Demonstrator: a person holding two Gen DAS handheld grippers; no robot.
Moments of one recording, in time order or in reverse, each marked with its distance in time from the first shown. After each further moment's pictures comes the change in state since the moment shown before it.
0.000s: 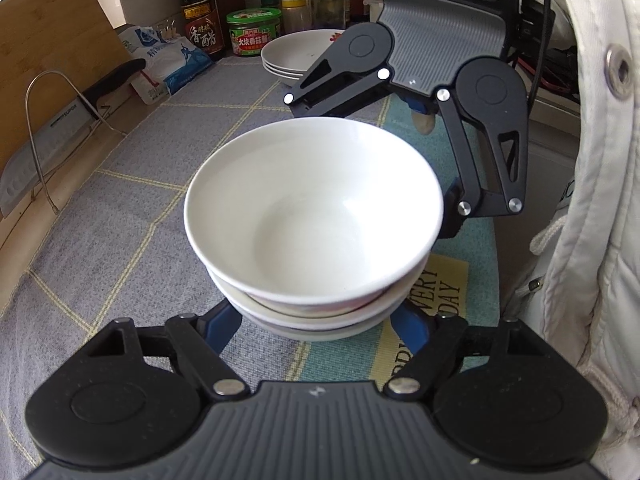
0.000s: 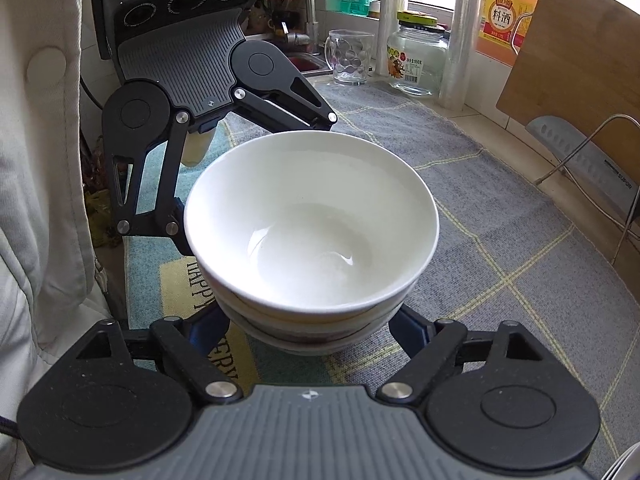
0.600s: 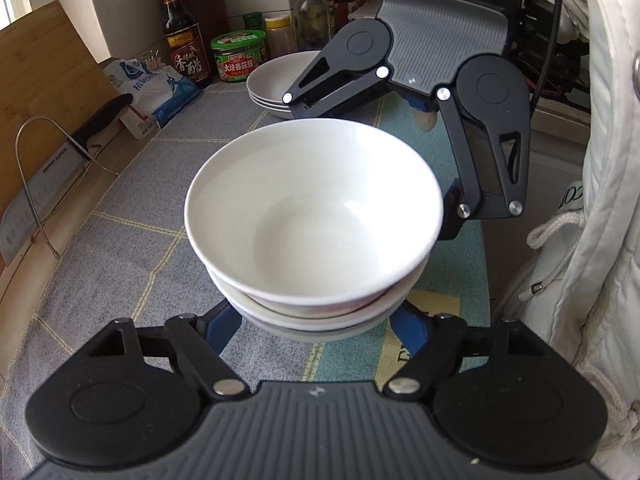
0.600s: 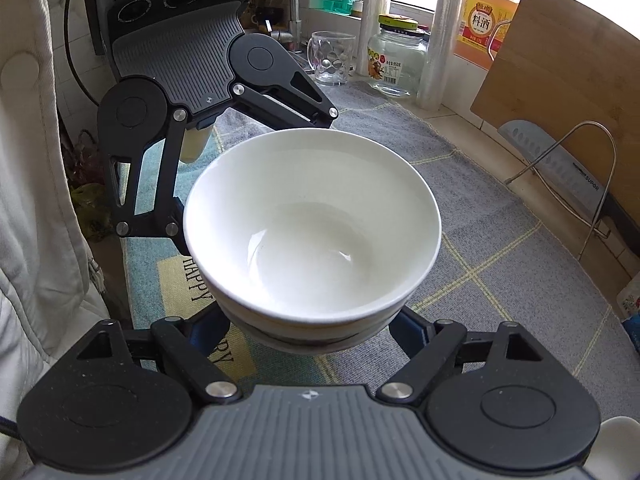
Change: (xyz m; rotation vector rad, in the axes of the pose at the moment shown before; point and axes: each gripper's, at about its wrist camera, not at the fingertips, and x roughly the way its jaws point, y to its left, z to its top) left arm -0.001 -0.010 0.025 0.063 -0.024 0.003; right arm -0.029 0.006 0.003 0.009 0.034 -0.072
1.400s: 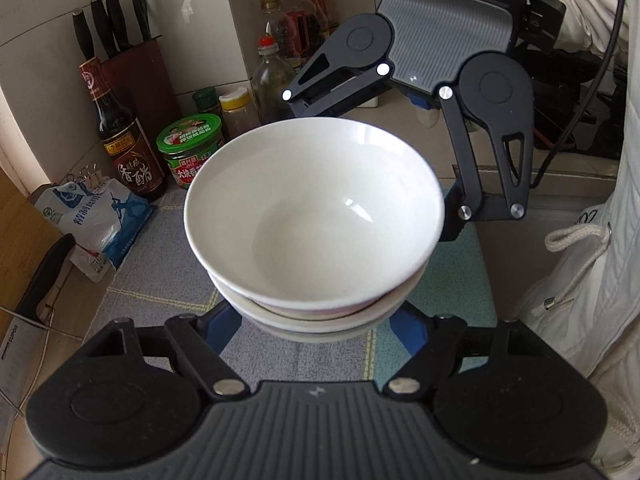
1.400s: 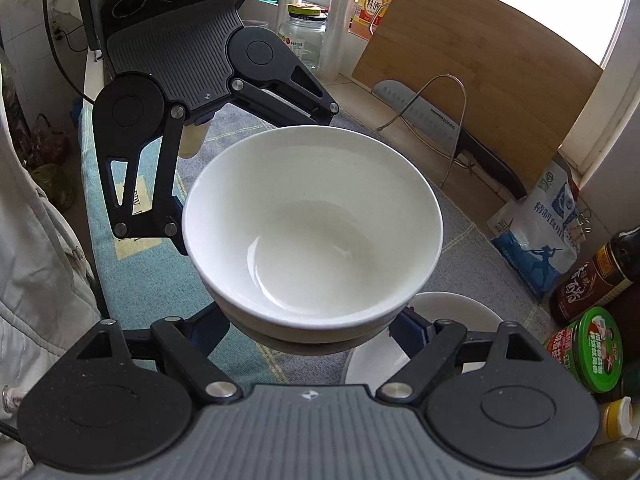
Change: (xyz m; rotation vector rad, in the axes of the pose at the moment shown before) left arm 0.080 -0.024 0.138 0.119 -0.099 -0.022; right arm -0.117 -0.075 -0.071 0.025 0.067 -0.168
